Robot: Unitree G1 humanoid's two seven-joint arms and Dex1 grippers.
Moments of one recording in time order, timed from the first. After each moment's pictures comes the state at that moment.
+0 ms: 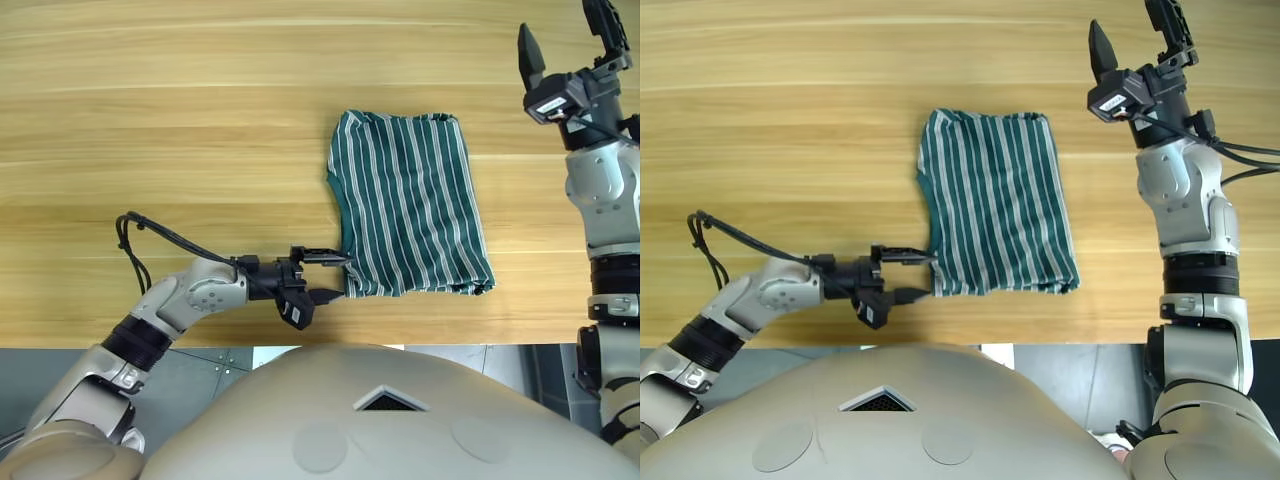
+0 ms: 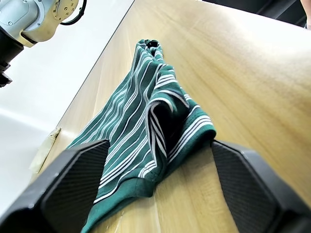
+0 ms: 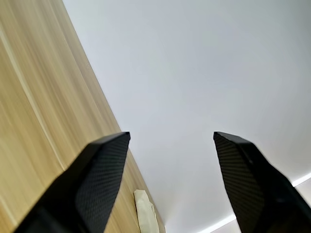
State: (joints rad) left arm 0.05 0.69 -0.61 0.00 0.43 -0.79 -0.55; right arm -0.25 -0.68 0.01 0.32 -0.51 -0.61 -0.09
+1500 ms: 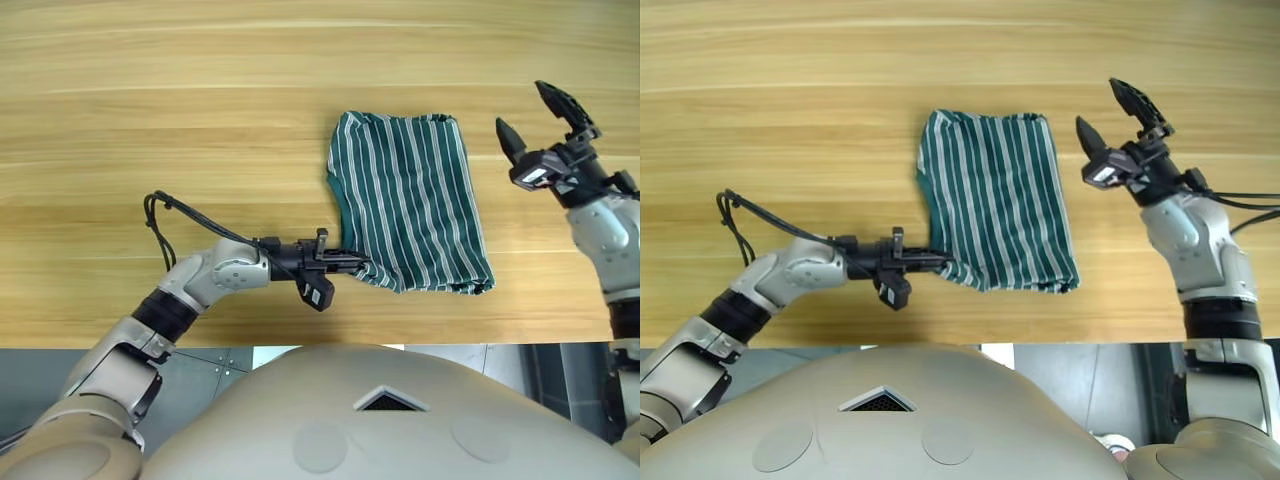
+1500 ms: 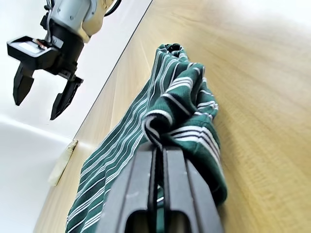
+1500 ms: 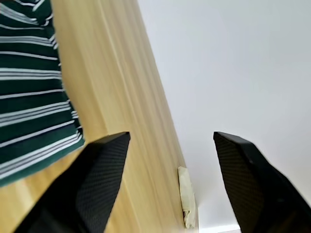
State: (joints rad) left arm -0.07 0.58 -0.67 0.14 0.45 -0.82 -0.49; right arm 0.06 -0.86 -0.01 0.22 -0.44 -0.65 0.11
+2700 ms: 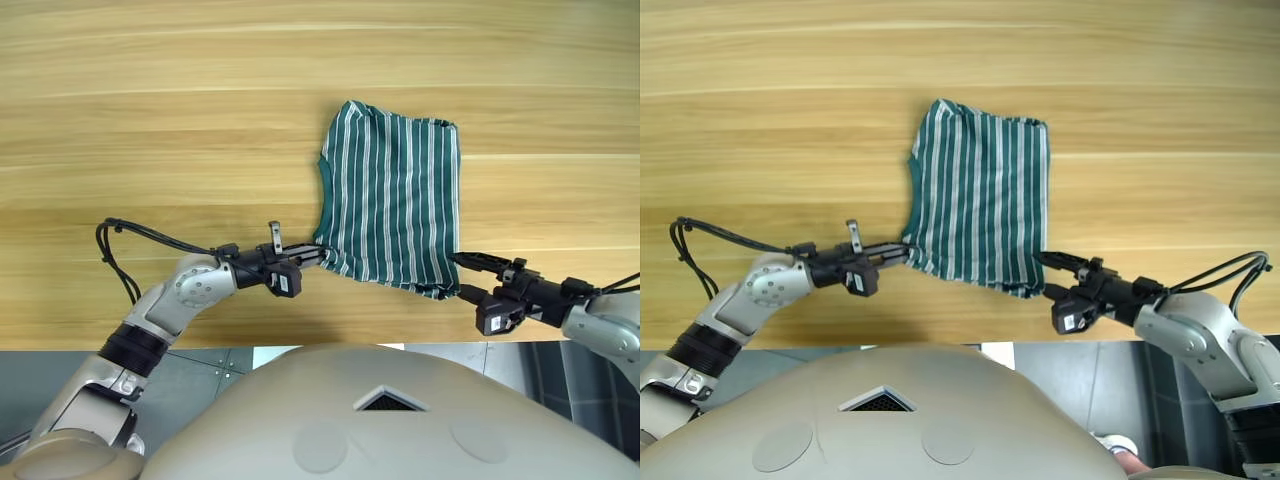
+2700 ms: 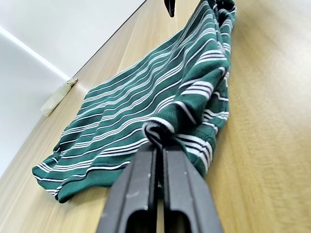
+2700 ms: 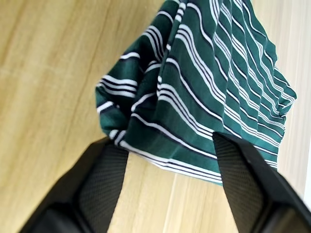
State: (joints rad) left arm 0.13 0.68 -0.51 0.05 0.25 -0.65 -0.56; right arm 0.58 -1.04 0.00 -0.24 -0.47 -0.66 0.52
